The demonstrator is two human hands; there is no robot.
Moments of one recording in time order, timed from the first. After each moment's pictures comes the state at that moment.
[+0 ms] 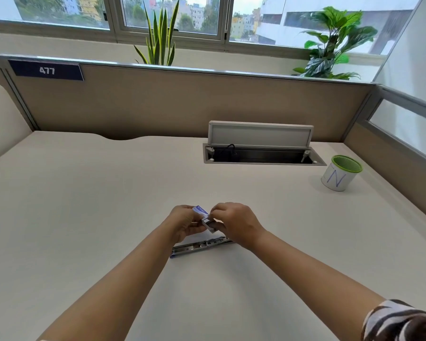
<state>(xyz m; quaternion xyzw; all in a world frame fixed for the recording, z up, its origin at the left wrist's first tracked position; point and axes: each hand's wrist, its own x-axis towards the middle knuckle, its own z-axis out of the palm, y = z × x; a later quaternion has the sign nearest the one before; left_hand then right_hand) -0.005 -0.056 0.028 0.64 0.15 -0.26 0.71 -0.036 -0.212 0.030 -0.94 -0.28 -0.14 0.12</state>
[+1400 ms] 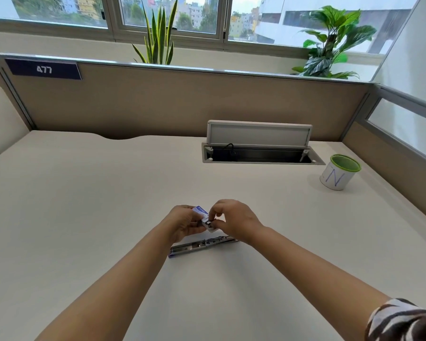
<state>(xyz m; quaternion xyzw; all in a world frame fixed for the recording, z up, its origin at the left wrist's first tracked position) -0.004 -0.055 0.027 0.63 0.15 -0.27 0.71 -0.039 -0.208 0.045 -0.96 -0.15 -0.01 0.22</state>
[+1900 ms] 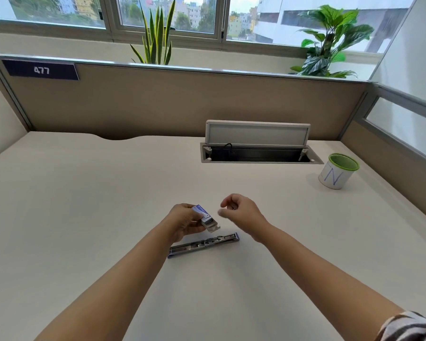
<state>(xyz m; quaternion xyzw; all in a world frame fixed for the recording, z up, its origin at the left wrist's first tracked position) -0.001 -0.058 0.025 0.64 0.13 -0.27 0.70 -0.042 -0.219 0.055 -0.86 0.06 0.06 0.51</state>
